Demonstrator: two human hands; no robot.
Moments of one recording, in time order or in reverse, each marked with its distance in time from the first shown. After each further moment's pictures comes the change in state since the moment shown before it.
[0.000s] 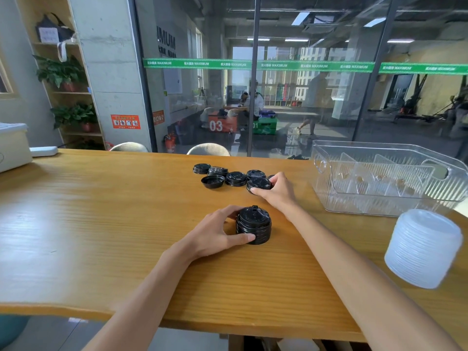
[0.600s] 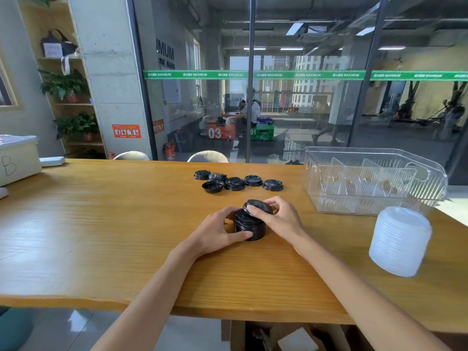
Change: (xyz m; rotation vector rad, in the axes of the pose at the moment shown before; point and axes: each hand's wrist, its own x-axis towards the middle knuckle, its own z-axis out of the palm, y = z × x) left_hand -0.005 0.005 0.000 0.021 0.040 -0.038; right_hand -0.110 -0.003 -0.036 0.146 -0.087 -0.097
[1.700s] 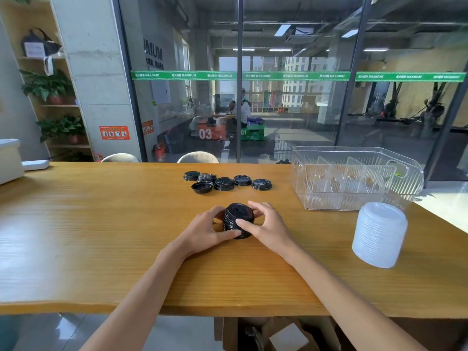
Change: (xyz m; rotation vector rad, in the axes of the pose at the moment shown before) left_hand 0.003 0.000 0.002 0.012 0.027 0.044; right_hand -0.031 -0.001 0.002 0.005 -0.079 -0.101
